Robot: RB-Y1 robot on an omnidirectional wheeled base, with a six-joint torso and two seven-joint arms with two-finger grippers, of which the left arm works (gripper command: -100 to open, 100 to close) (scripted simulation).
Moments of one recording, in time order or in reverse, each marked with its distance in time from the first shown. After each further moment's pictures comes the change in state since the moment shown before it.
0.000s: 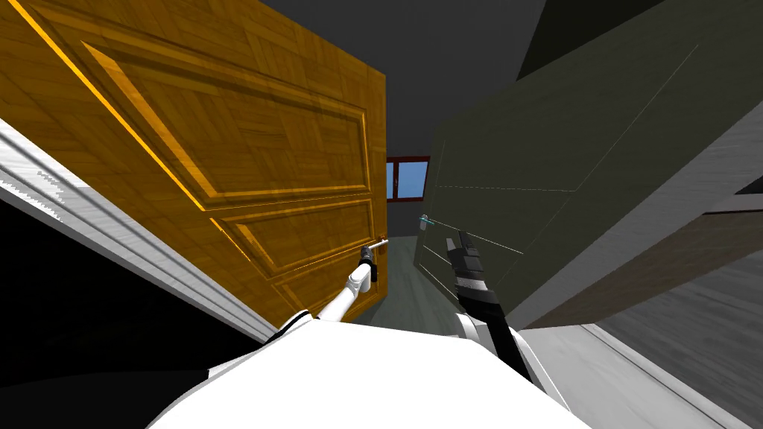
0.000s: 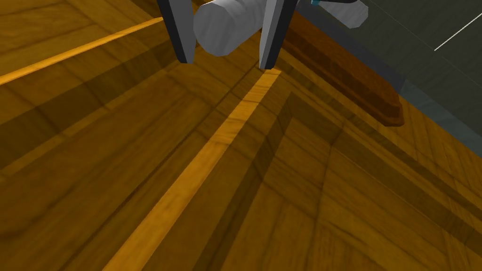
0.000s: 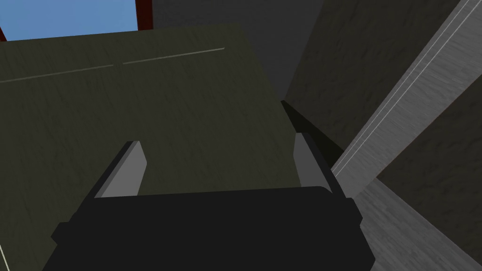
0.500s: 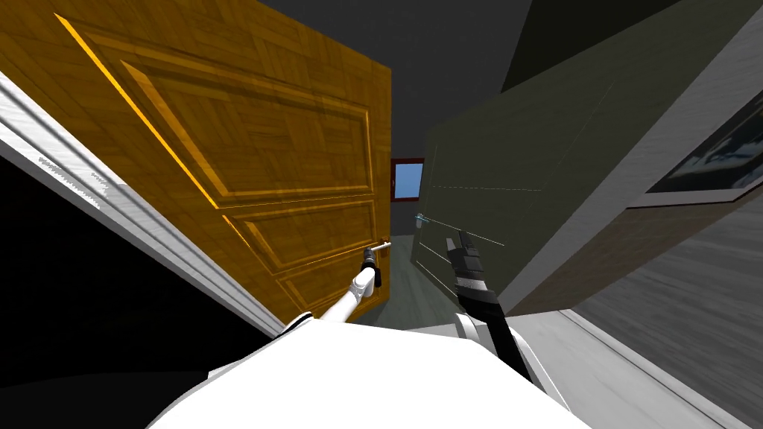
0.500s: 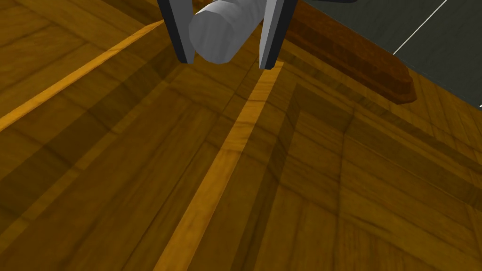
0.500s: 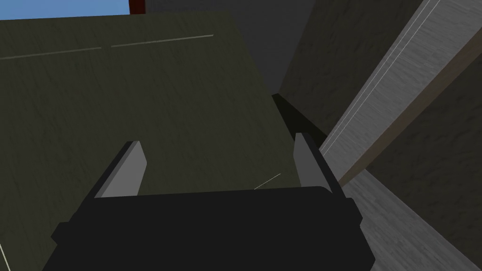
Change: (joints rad) arm 0.015 -0.021 -0.074 0.002 -0.068 0.072 -0.050
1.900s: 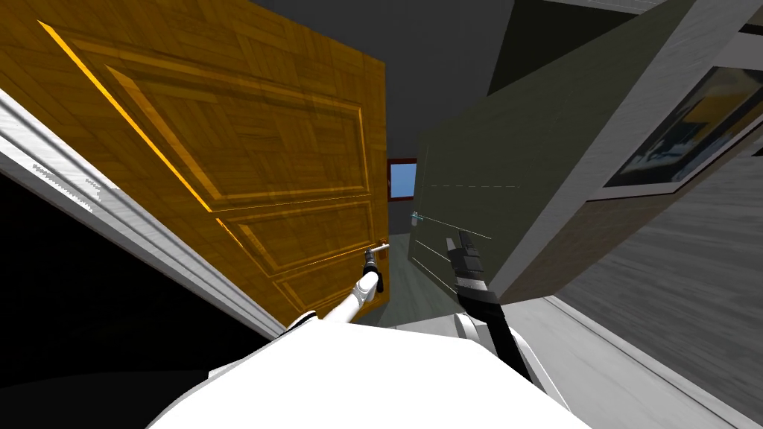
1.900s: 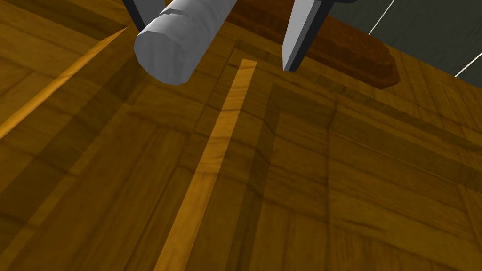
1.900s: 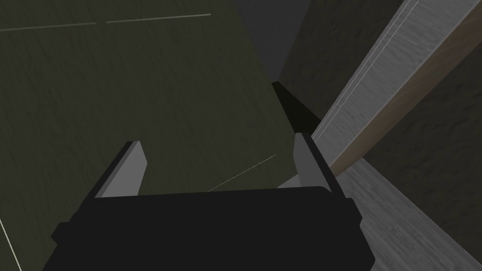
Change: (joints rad) arm -0.014 -0.024 -0.051 0.094 -0.076 0.065 0.006
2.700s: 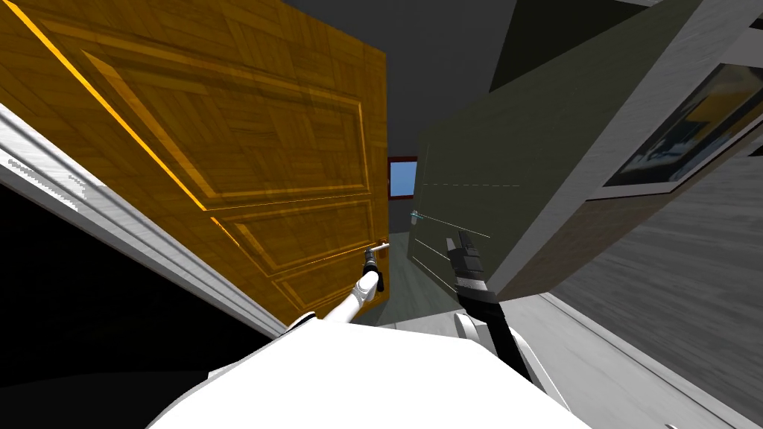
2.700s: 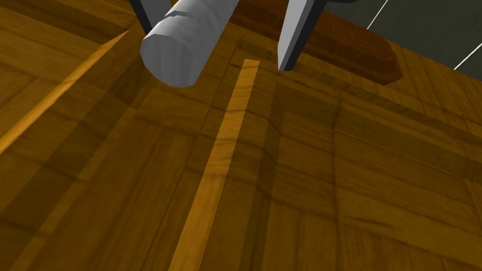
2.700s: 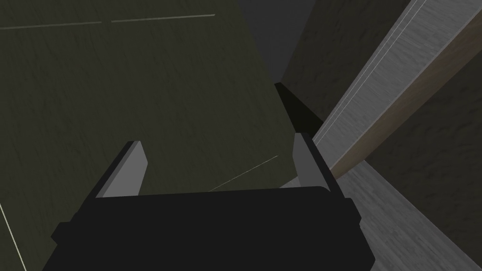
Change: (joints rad) arm 0.009 0.001 0.000 -0.036 -0.007 0.016 -0.047
